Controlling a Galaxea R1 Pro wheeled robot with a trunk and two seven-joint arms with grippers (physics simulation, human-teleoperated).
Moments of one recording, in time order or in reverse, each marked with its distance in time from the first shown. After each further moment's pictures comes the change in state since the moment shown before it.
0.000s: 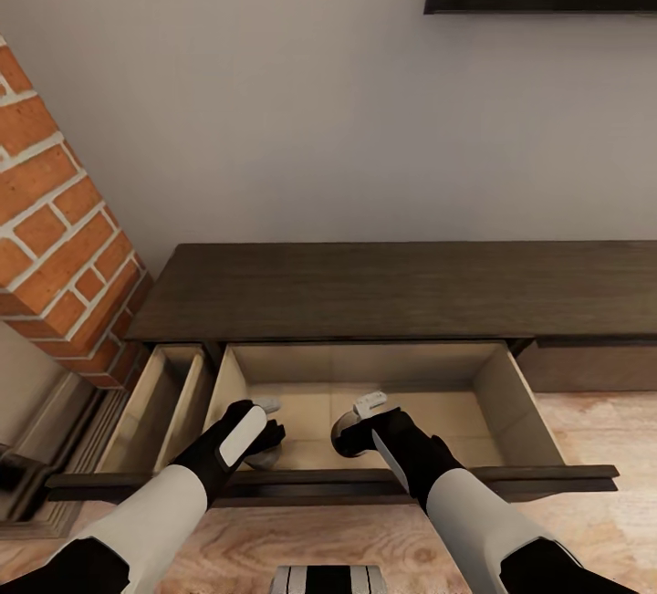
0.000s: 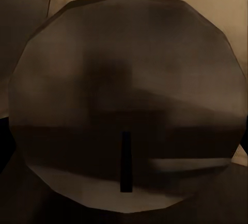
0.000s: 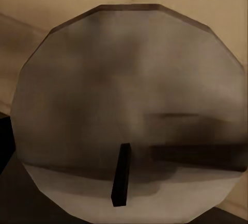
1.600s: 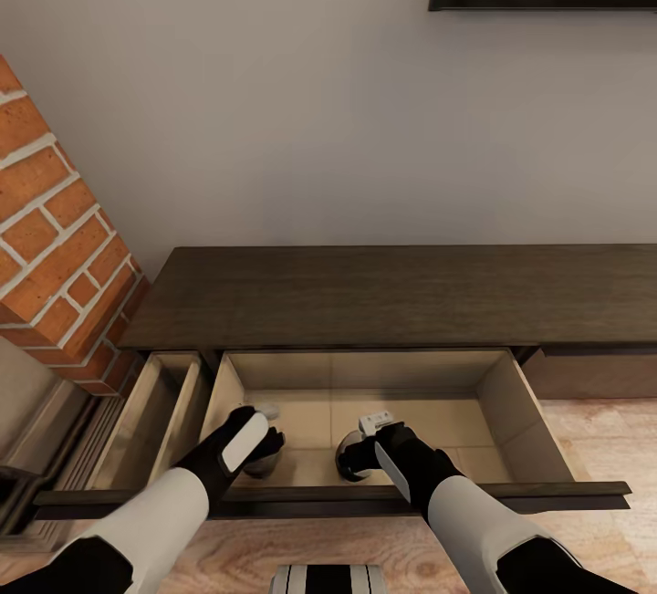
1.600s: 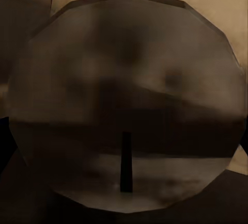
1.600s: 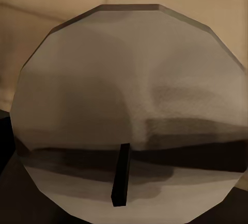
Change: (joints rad) left arm 0.000 -0.007 -0.025 0.049 0.001 -0.020 -0.001; right arm 0.001 0.000 0.000 0.107 -0.124 -0.009 -0.060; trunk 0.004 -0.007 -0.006
